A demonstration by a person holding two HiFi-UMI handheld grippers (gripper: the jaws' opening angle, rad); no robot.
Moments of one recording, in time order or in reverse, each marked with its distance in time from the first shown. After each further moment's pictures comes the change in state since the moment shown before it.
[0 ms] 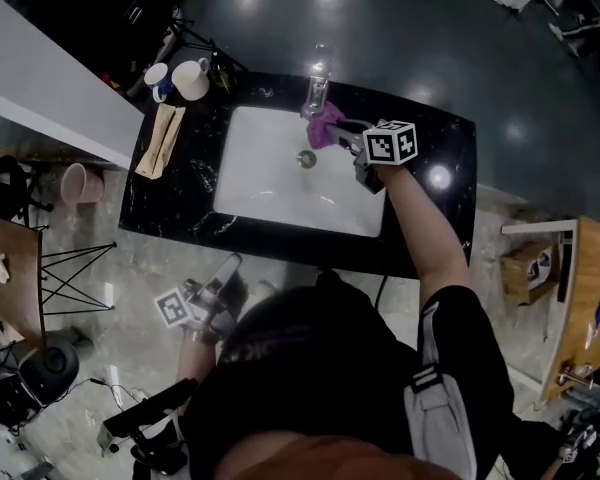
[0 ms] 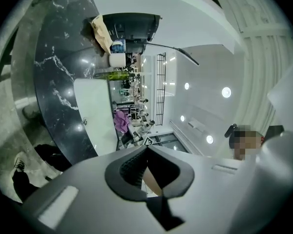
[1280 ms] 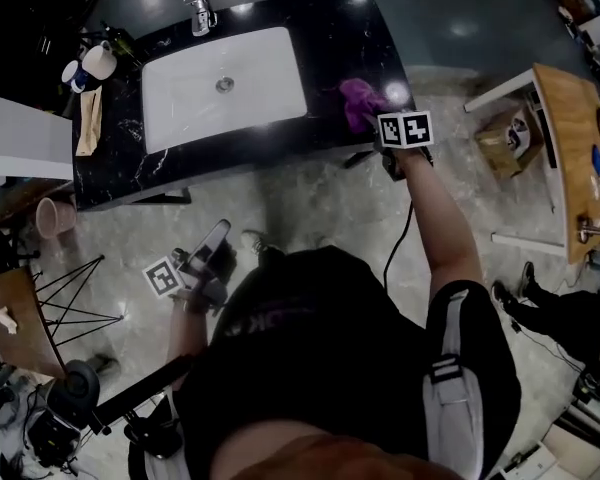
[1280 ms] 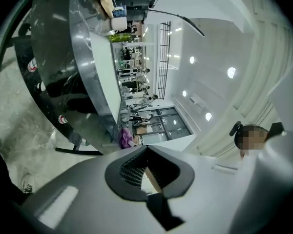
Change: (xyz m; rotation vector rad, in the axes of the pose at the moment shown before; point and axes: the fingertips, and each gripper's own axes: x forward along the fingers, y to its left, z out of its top) left arm -0.043 0.004 -0.152 0.021 0.360 0.019; right arm -0.324 0.003 -0.244 0.201 0.088 -0.754
